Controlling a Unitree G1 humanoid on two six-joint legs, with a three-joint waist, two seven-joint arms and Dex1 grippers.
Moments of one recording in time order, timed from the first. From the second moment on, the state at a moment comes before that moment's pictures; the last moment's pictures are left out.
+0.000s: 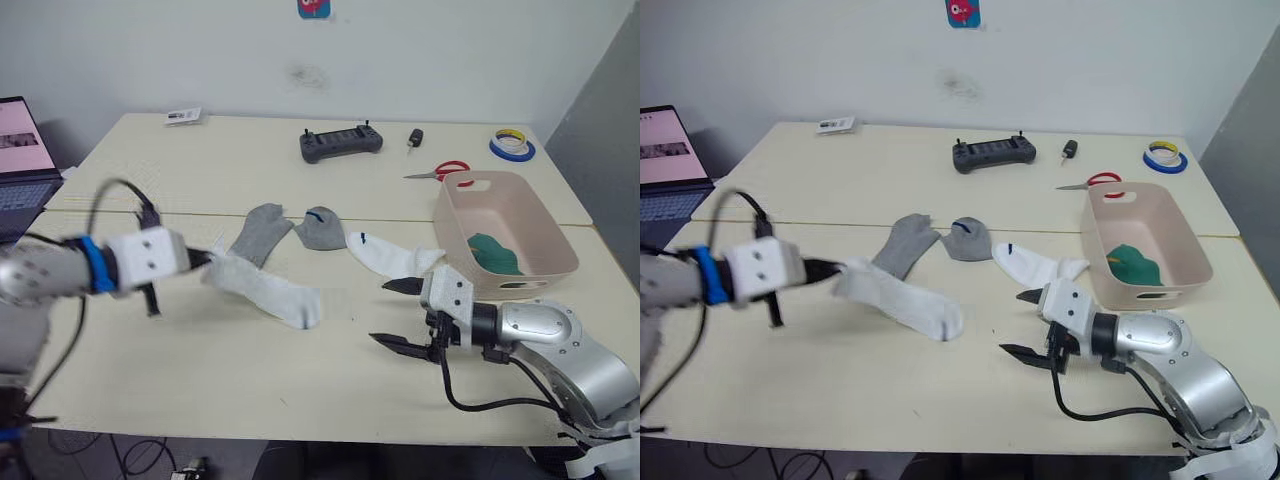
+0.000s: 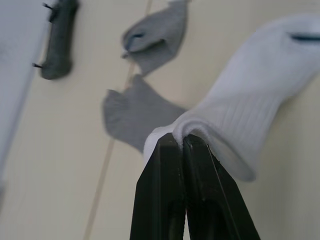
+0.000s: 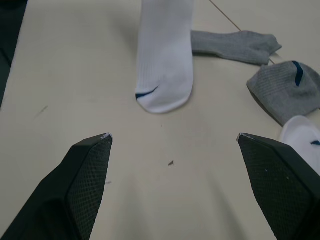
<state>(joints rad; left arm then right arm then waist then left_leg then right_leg) -0.33 1.17 0.23 -0.12 -0.20 0.03 -1.15 -0.25 -0.69 0.15 -0.65 0.38 0.64 0.83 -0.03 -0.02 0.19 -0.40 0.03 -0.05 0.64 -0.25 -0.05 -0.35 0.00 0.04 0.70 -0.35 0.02</state>
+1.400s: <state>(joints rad) -0.51 0.68 -0.23 -0.22 -0.18 0.25 -1.23 -0.09 -0.95 -0.05 -0.67 0.36 0.60 0.88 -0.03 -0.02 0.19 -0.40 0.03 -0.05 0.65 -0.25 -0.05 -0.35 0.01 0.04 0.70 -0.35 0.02</state>
